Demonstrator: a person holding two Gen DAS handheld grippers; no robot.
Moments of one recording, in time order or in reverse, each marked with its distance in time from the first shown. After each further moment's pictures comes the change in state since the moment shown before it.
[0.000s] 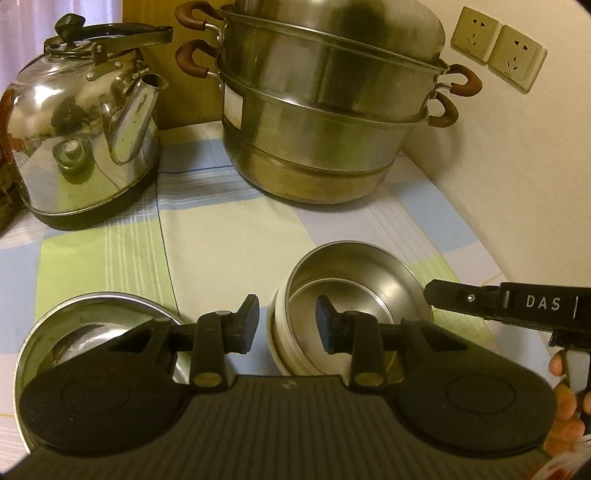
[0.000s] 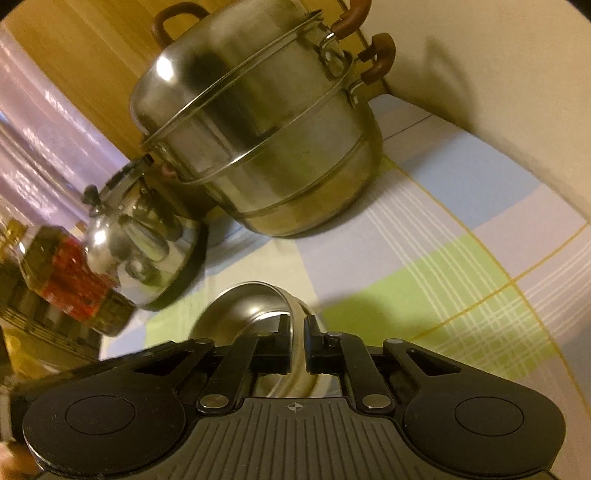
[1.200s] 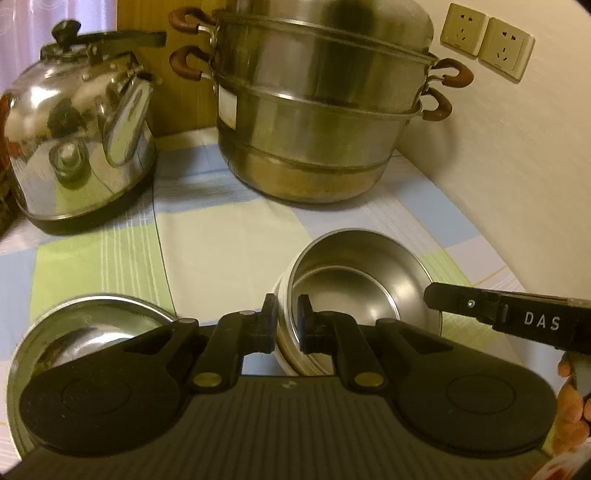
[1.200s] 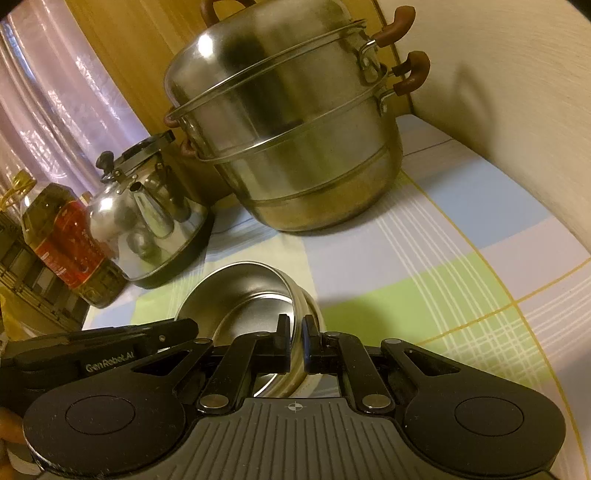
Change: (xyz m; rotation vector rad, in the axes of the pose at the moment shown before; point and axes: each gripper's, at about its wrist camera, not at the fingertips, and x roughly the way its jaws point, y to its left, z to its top) left arm 0.007 0.002 -0.015 0.031 -0.039 -0.004; right arm 0.001 0.010 -0.022 -0.181 -0.046 -0.028
